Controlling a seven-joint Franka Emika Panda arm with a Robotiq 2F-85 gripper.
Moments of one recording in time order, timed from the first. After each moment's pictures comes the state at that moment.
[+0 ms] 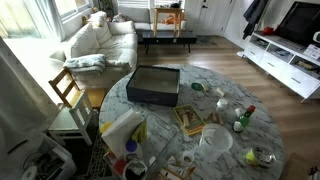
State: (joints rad) arm -0.10 -0.77 0.02 -2.54 -0.22 1.51 -0.02
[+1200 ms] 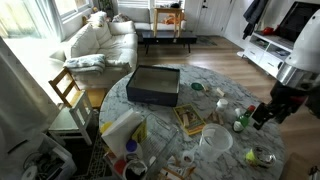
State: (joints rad) arm -0.10 -0.59 0.02 -2.73 0.01 2.07 0.34
